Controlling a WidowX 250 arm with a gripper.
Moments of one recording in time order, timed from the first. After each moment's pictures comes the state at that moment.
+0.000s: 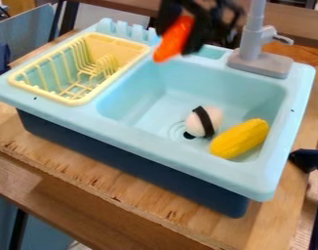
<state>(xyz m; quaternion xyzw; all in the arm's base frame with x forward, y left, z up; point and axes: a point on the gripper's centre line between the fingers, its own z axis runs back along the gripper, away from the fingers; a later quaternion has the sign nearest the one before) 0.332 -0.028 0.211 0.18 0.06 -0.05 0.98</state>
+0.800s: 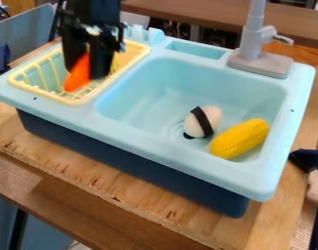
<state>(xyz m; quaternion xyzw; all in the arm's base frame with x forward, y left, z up) 0.289 0.067 0.157 -0.01 0.10 -0.03 0.99</state>
